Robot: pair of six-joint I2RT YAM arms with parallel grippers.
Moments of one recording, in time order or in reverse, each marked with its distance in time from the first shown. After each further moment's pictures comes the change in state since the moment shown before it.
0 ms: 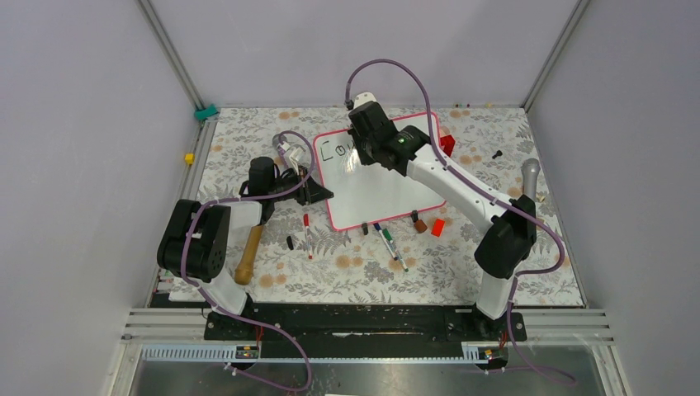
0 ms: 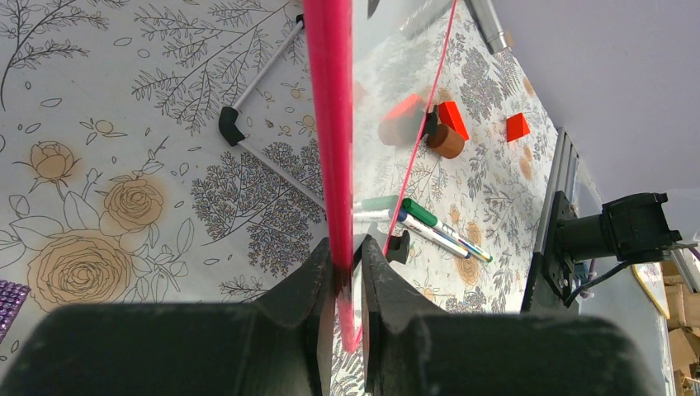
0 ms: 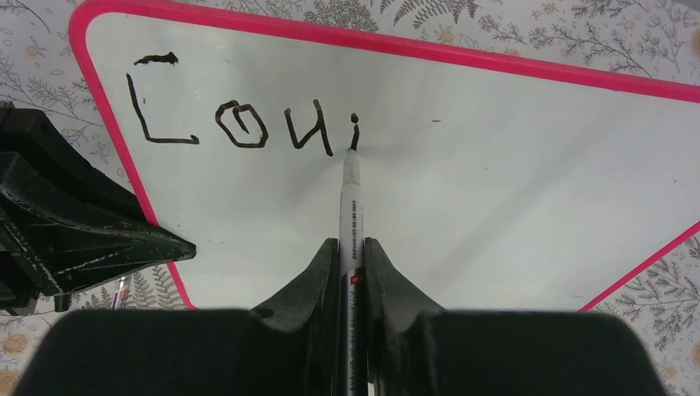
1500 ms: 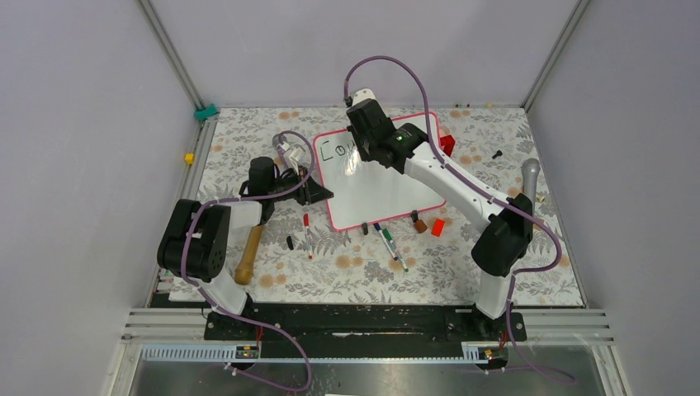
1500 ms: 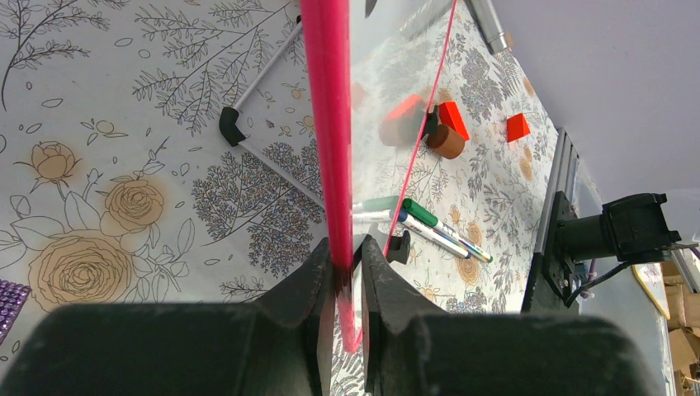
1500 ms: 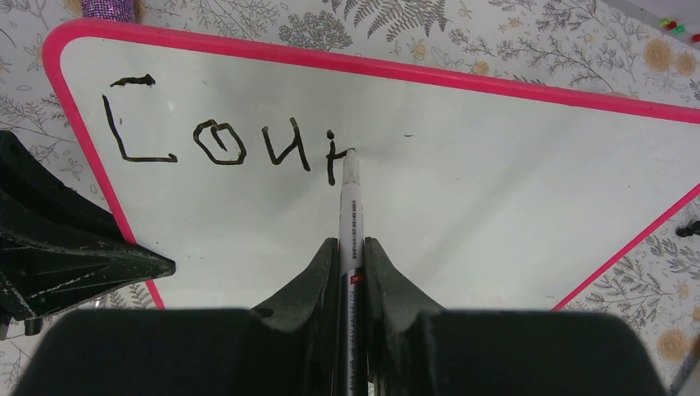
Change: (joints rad) left arm 0.000 0.001 0.000 0.002 0.001 0.000; right arm 0.001 0.027 0.048 -0.013 0.061 -0.027
